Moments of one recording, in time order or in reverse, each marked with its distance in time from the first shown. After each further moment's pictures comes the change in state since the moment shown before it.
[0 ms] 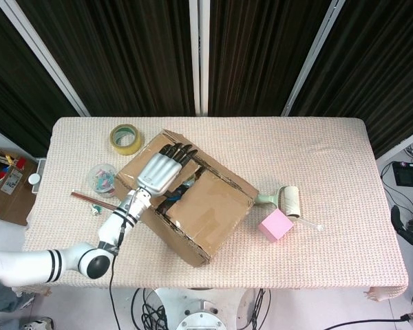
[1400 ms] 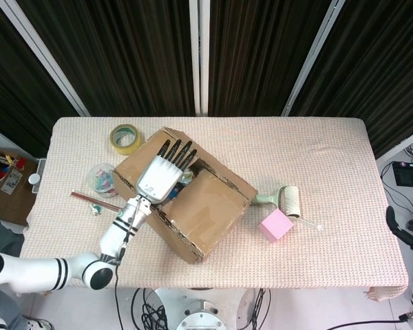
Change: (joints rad) left arm 0.045 -0.077 0.039 0.021 0.130 0.207 0.343; right arm 0.001 -0.009 -0.008 0.018 -0.001 -0.021 0.014
